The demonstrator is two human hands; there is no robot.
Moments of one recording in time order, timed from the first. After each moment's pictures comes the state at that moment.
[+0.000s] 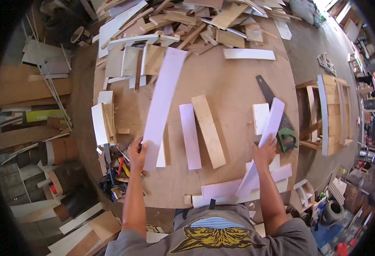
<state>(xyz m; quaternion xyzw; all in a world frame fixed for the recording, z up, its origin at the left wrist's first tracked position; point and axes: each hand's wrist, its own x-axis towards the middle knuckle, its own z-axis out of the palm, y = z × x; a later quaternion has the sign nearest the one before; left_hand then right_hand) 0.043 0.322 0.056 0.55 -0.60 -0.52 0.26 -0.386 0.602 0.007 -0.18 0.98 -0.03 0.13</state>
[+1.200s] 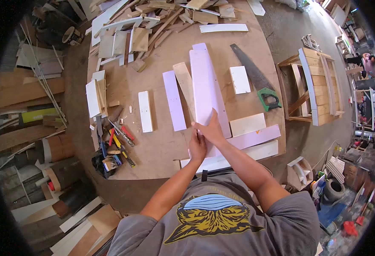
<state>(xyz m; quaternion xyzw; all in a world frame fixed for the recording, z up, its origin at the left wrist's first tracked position) -0.118 0.617 -0.008 0.49 -0.65 -0.49 0.31 -0.234 0.606 0.026 -0.28 0.83 -0.38 0.30</state>
